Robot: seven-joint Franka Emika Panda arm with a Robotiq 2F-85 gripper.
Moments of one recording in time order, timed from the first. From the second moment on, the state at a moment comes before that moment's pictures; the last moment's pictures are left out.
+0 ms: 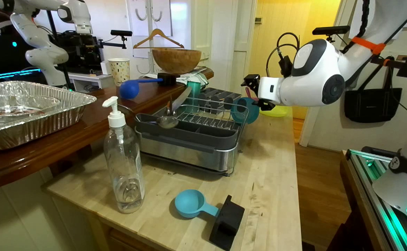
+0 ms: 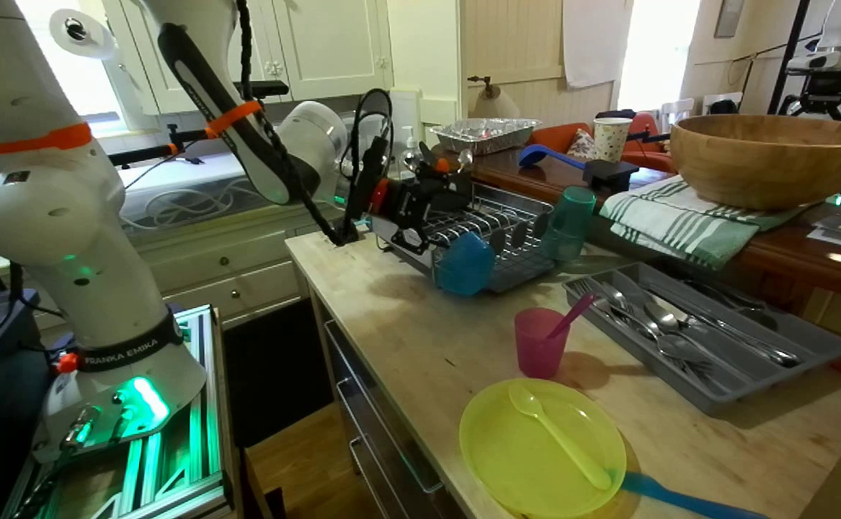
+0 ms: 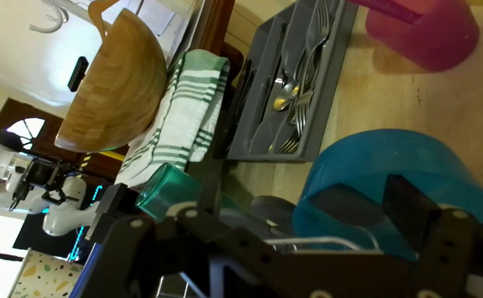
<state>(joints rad) 0.01 -0.09 0.03 -2.67 -2.16 2.24 0.55</state>
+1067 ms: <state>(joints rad) 0.01 -0.23 -0.02 -2.65 -1.70 2.35 0.32</state>
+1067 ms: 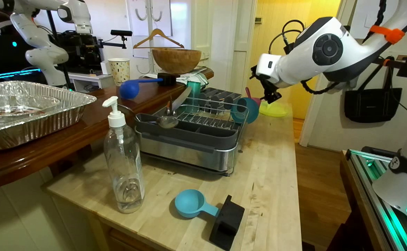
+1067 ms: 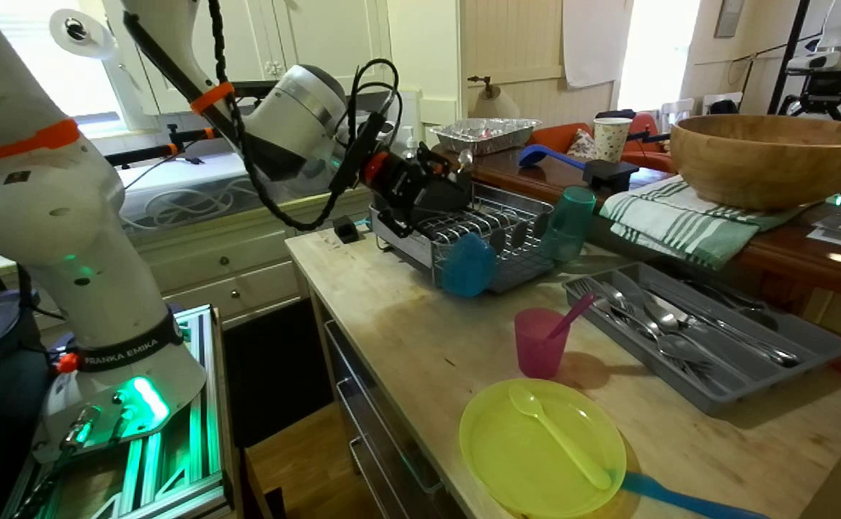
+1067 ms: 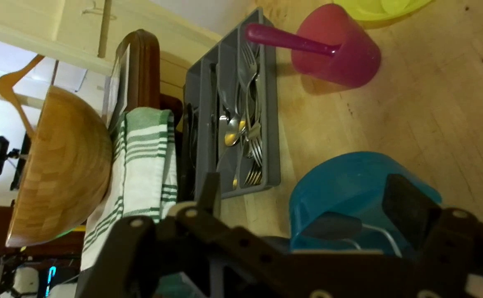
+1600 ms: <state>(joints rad) 0.01 -0.27 -0.05 -2.62 -1.43 2.35 0.29</state>
